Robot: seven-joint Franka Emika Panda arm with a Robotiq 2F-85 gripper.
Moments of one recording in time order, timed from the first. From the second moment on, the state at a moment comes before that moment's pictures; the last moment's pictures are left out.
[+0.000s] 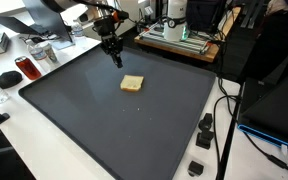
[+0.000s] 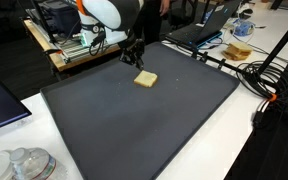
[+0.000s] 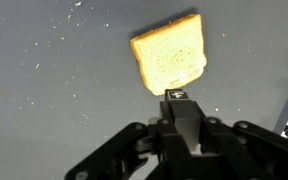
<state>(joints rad) -1.12 1.23 1.43 -1.74 2.13 4.22 -2.71</state>
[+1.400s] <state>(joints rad) -1.43 1.20 1.57 -2.21 1.89 3.93 -2.71</state>
